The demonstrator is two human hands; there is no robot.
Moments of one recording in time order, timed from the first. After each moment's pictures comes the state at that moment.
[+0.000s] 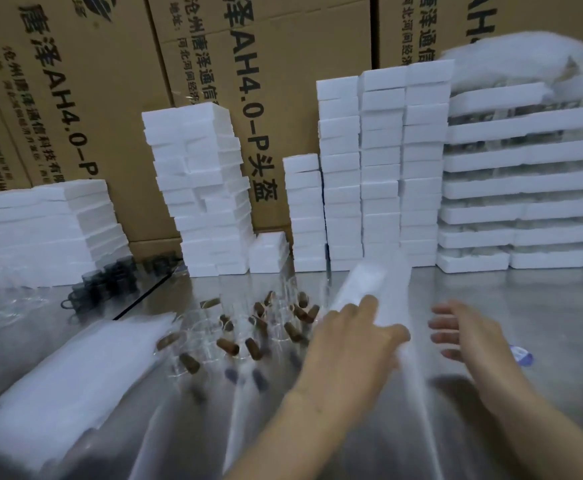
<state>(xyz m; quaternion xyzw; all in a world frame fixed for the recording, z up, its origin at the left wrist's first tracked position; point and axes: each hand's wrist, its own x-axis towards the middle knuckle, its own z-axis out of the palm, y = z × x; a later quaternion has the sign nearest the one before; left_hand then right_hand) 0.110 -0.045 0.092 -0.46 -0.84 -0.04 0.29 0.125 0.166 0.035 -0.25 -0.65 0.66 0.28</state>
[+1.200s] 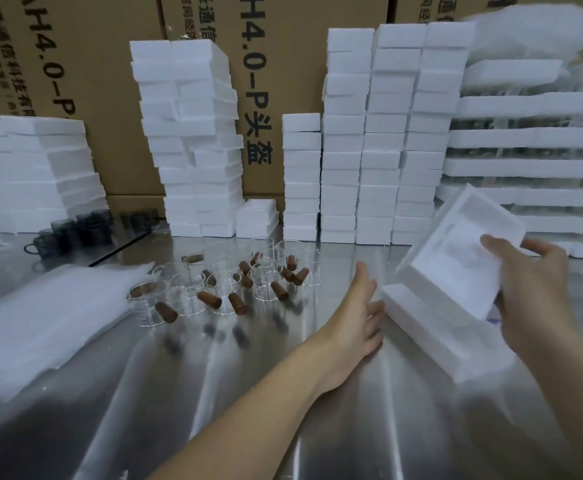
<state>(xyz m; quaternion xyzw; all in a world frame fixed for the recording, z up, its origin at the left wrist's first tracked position) 0.070 -0.006 0.021 -0.16 -0.60 -0.72 -0.31 0.151 0.183 0.075 -0.23 -0.55 0.68 0.42</state>
